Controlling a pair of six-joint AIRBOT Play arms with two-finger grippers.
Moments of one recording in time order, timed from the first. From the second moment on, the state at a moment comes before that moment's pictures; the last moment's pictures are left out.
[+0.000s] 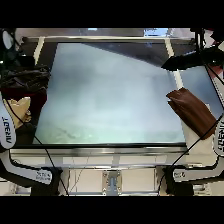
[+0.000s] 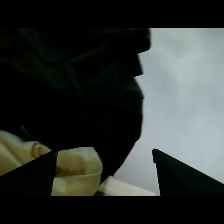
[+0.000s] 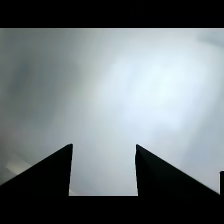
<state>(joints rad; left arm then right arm) 0.13 -1.62 1.98 1.92 -1.48 -1.62 -0.15 -1.52 1.82 -1.00 1.41 1.09</state>
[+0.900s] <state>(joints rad) 0.51 -1.73 1.73 1.67 -1.48 -1.54 -0.15 -1.52 1.82 -0.99 1.41 1.11</state>
